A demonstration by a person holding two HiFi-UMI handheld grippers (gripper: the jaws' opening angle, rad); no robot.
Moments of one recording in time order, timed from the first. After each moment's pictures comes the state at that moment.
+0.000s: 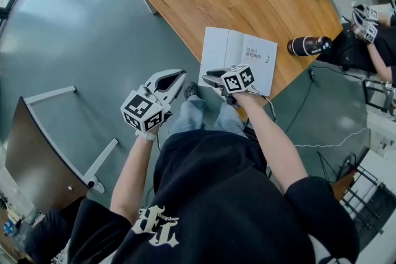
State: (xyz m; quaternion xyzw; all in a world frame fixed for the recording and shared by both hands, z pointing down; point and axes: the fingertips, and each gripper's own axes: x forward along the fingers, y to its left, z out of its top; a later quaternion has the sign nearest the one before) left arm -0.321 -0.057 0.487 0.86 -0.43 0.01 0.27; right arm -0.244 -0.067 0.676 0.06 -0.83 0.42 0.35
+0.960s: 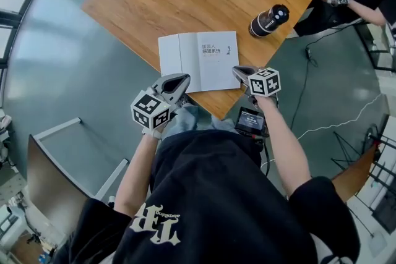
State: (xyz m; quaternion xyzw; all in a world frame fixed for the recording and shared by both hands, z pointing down) left arm -0.130 -0.098 0.507 0.90 -0.33 0.10 0.27; right arm 0.031 -0.146 0.641 0.27 -0.85 0.37 0.27
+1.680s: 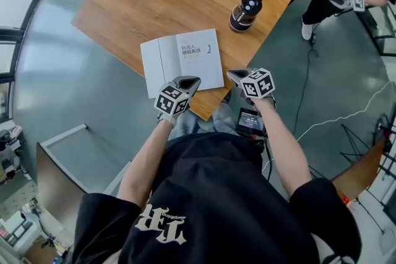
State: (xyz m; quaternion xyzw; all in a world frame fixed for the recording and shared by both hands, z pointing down) left arm -0.003 -0.097 0.629 0.88 -0.27 0.25 0.30; right arm 0.102 -0.127 0.659 0.25 -0.85 0.36 0.29
